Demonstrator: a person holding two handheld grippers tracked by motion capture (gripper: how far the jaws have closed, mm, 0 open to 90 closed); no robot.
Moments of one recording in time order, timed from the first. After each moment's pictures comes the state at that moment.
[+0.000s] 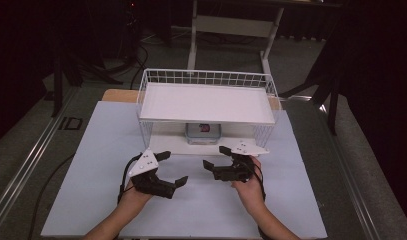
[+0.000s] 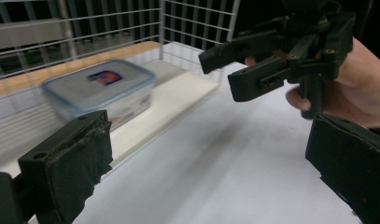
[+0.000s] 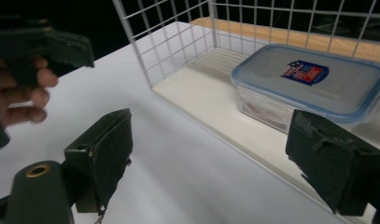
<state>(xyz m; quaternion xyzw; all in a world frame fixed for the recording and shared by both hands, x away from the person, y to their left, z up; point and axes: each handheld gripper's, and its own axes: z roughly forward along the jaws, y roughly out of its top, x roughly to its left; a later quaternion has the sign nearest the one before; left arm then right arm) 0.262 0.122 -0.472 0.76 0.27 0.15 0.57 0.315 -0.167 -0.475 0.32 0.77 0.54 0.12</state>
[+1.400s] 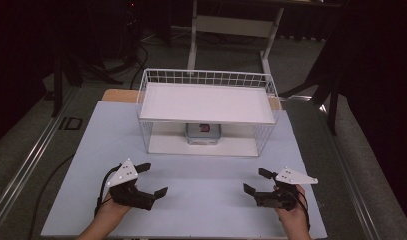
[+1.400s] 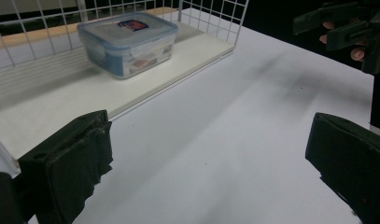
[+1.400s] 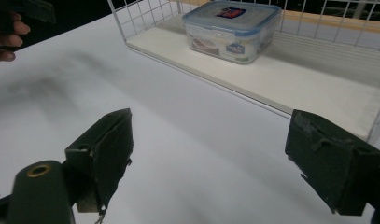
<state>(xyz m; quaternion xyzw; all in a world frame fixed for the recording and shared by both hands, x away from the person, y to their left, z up) 0.238 0.174 -0.493 0.77 0.32 0.14 0.53 0.257 -0.277 -0.493 0.35 0.77 0.51 0.15</state>
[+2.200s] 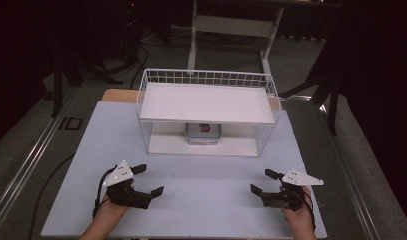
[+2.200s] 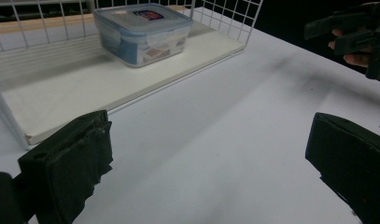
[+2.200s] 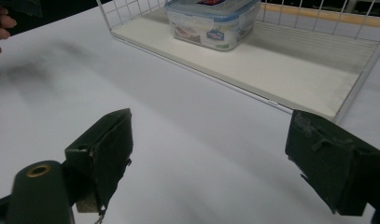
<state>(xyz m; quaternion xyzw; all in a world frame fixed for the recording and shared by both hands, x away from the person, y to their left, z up) 0.240 0.184 -0.505 0.76 0.34 0.14 0.54 0.262 -0.298 -0.505 0.35 0.77 0.51 0.15</state>
